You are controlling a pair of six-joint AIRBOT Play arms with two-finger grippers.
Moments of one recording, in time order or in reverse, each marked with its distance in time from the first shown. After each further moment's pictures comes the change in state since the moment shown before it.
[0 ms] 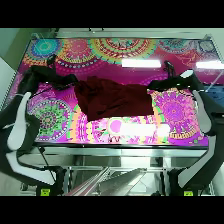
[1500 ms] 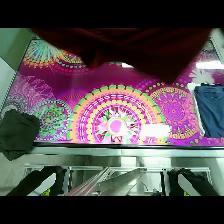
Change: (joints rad) left arm -0.060 0.688 0.493 -0.014 0.108 0.093; right arm -0.076 1.015 0.148 0.016 0.062 -0.160
